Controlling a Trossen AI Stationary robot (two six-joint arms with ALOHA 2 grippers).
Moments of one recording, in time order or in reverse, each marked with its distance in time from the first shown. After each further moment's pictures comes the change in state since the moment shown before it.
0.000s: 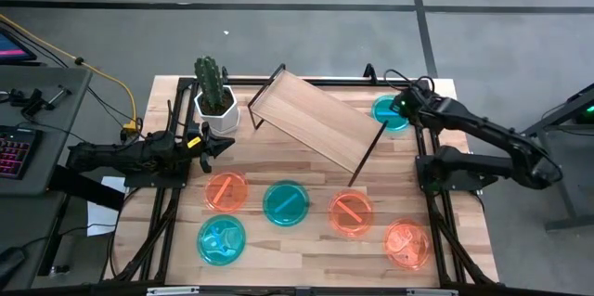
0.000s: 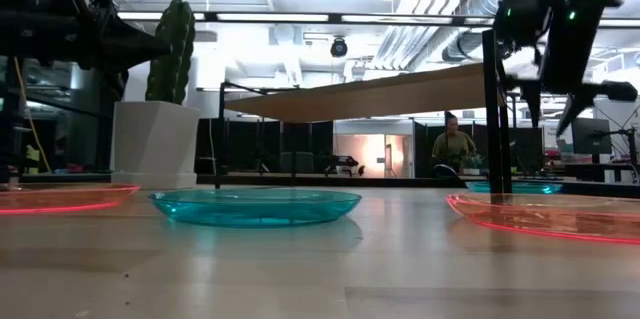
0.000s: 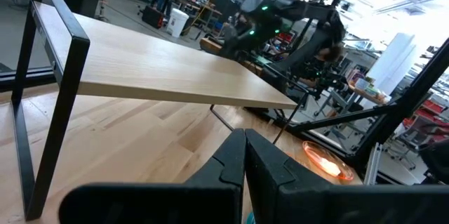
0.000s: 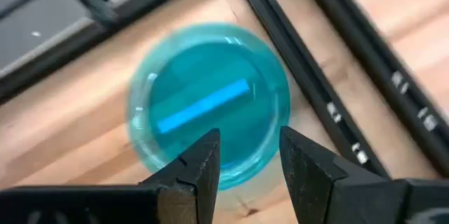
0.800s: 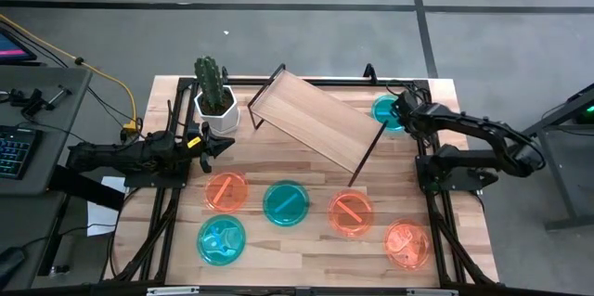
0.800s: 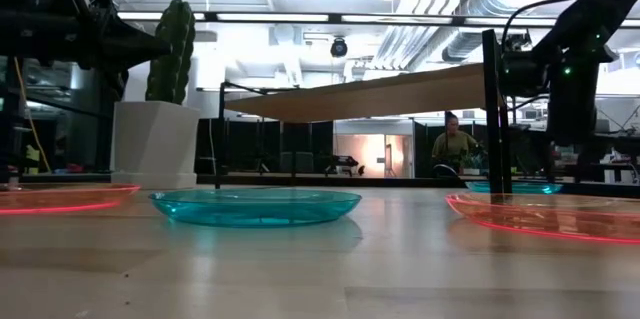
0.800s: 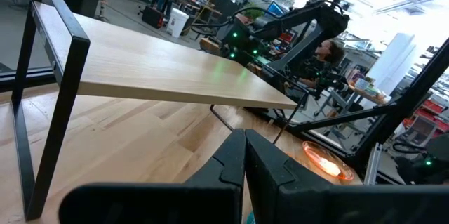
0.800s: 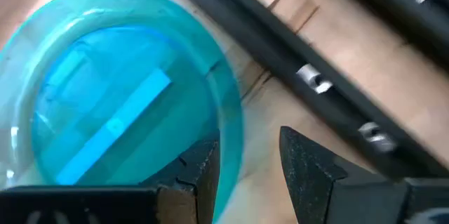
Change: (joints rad) left arm 0.000 0.000 0.000 0.000 0.000 0.000; right arm -0.129 0.192 -0.210 0.298 -0.076 0.197
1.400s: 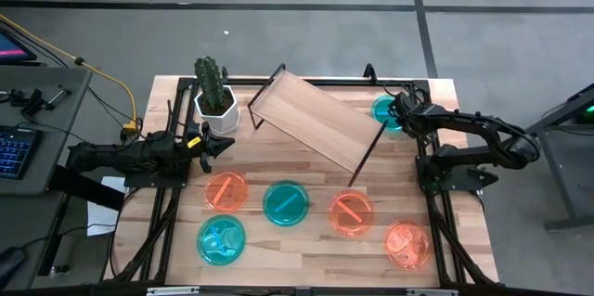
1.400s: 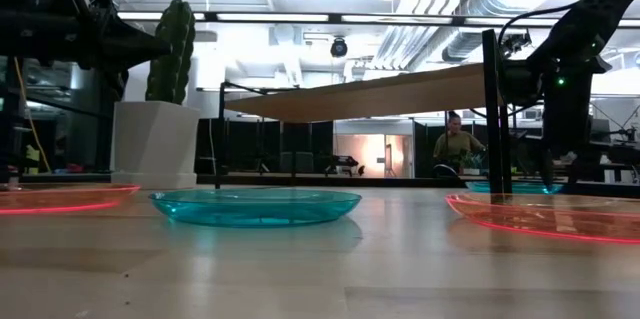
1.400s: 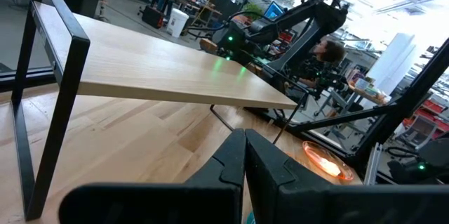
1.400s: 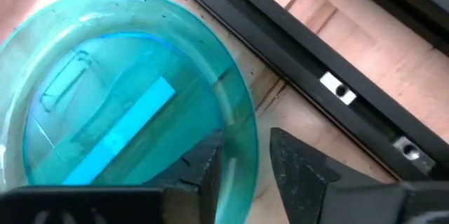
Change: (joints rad) left arm 0.000 0.000 0.000 0.000 0.000 0.000; right arm 0.000 0.106 -0.015 0.098 0.036 0.003
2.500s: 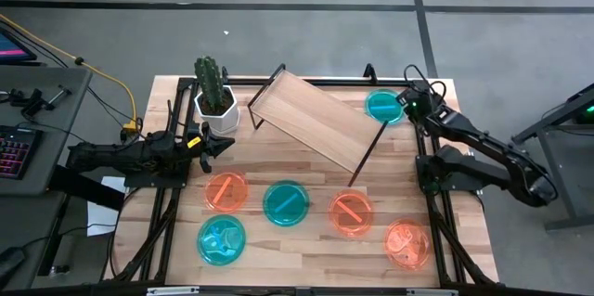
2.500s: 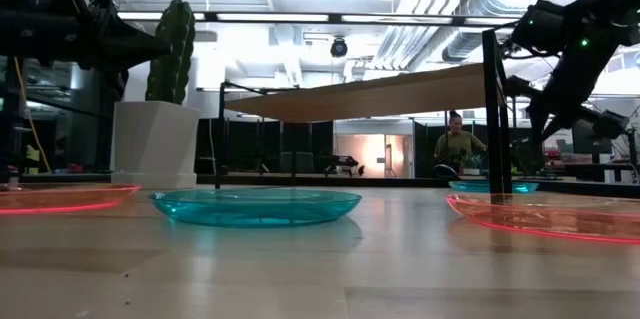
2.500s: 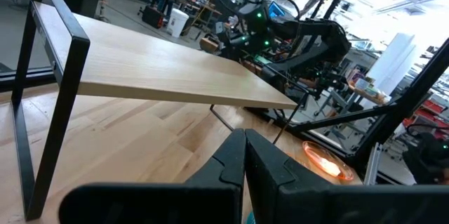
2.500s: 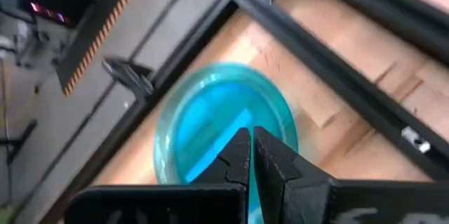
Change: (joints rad) left arm 0.000 0.000 0.000 0.000 0.000 0.000; right arm 0.000 -0.455 -0.003 -0.008 0.037 -0.122
